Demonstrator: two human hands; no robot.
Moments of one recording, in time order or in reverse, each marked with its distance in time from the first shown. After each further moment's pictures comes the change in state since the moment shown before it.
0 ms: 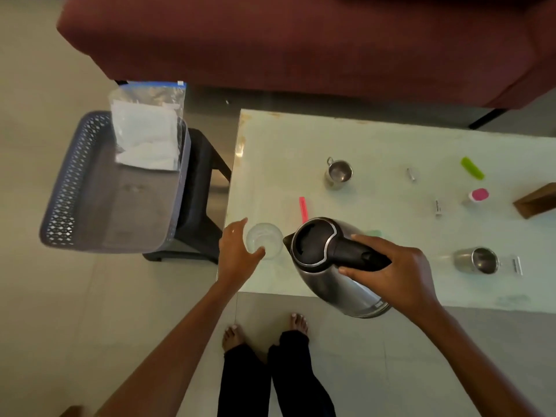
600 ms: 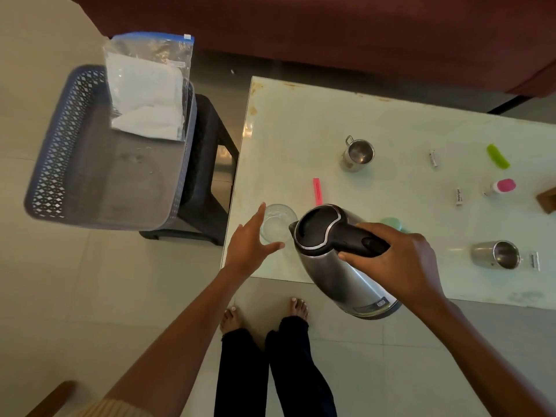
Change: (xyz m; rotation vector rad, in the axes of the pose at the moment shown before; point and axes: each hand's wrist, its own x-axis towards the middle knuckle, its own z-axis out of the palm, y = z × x) left_hand 0.010 -0.035 0.013 0.072 -0.189 0.135; right_hand 0.004 -0.017 0.041 -0.127 -0.083 0.011
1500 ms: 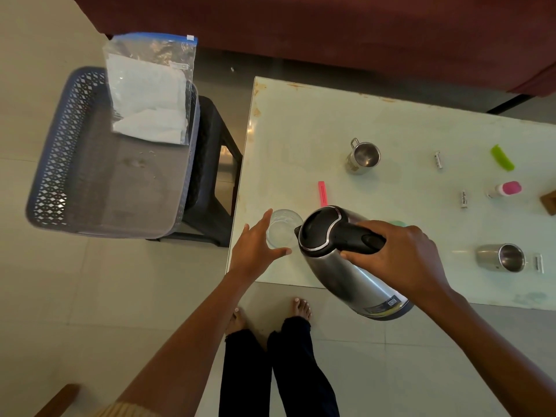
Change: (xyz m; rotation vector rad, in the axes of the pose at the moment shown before) left_hand 0.005 0.003 -0.007 0.052 -0.053 -0.010; right_hand 0.023 -0.016 -0.003 -0.080 -0.168 0.028
